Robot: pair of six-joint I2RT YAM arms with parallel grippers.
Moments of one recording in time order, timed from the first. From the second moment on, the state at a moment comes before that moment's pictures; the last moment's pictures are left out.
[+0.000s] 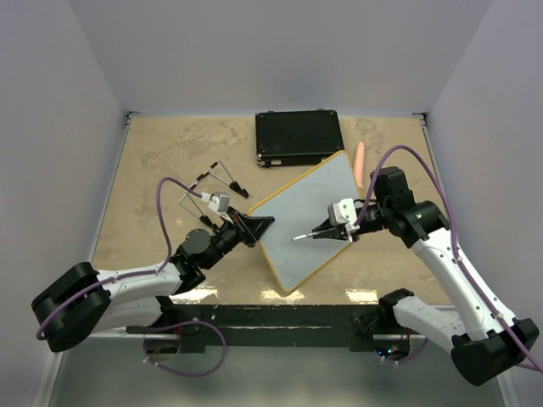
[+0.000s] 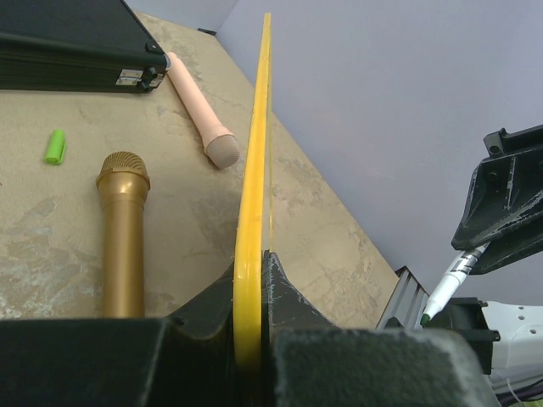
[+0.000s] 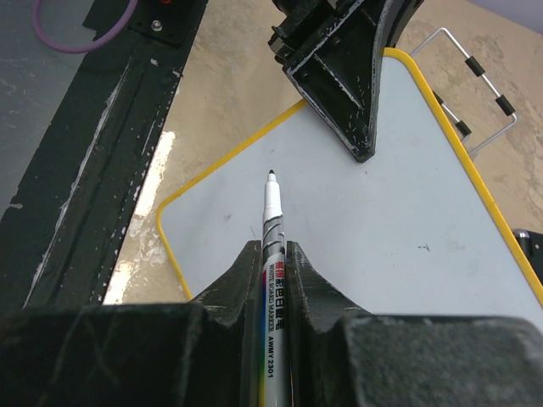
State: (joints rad) left arm -0.88 1.12 0.26 0.95 -0.09 -0.67; right arm 0.40 0.98 1.02 -0.88 -1.06 -1.08
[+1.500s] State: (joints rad) left arm -0.88 1.15 0.26 0.98 -0.10 -0.69; right arm 0.50 1.03 1.02 -0.57 -0.88 -0.75
